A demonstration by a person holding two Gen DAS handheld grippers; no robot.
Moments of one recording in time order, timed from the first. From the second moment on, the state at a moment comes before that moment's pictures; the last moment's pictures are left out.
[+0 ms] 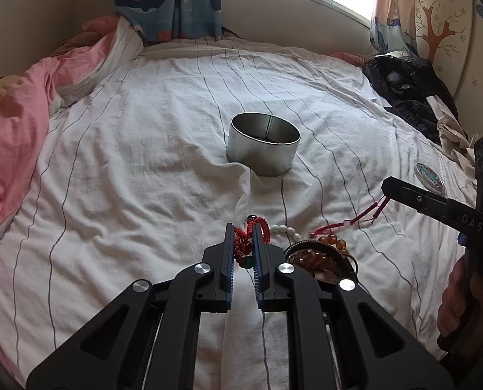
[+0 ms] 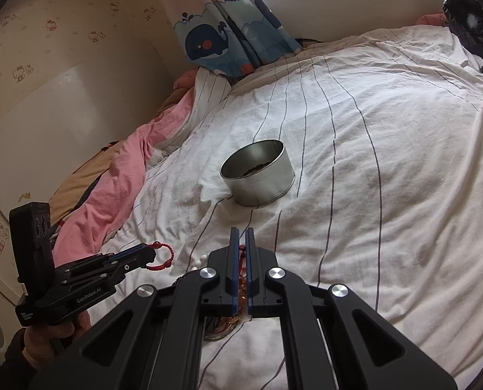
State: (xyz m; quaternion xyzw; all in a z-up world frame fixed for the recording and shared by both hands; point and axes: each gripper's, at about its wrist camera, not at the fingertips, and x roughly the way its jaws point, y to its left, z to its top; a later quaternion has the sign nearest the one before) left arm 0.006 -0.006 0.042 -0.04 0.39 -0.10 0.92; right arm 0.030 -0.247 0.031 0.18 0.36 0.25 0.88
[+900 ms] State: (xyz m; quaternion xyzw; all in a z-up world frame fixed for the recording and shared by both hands) left arm 0.185 -0.016 0.048 -0.10 0.40 -0.12 0.90; right arm 0.148 -0.210 0.091 0.16 0.31 0.31 0.89
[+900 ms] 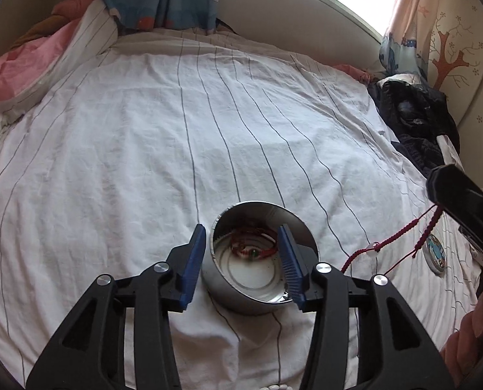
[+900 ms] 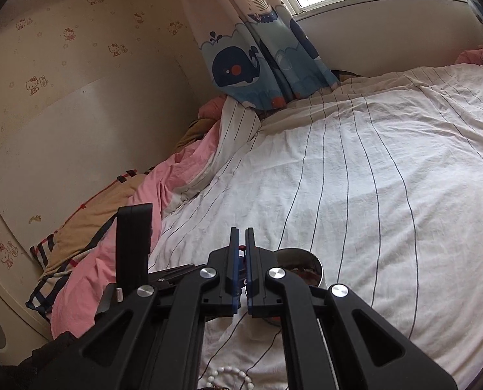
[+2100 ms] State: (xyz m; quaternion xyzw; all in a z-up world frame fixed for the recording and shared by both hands) left arm -0.018 -0.020 0.013 -0.05 0.41 -0.14 0.90; right arm 0.000 -0.234 -0.022 0.12 0.40 0.21 0.88
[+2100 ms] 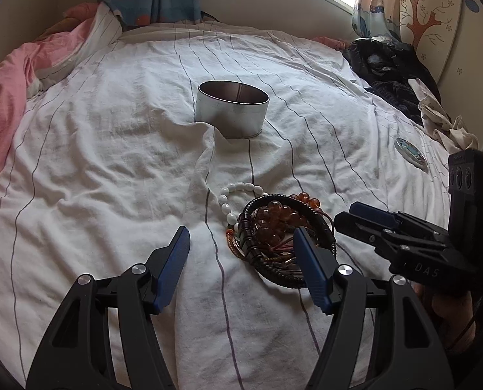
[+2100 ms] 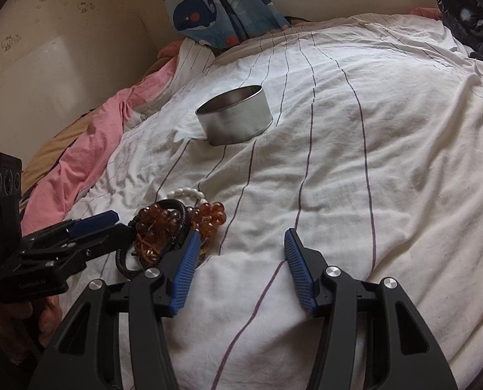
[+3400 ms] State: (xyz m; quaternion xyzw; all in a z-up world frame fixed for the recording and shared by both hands) left arm -0.005 0.046 0.008 -0.18 0.40 -0.06 0.89; right arm -0.015 -0.216 -0.005 0.08 0.37 0.26 0.89
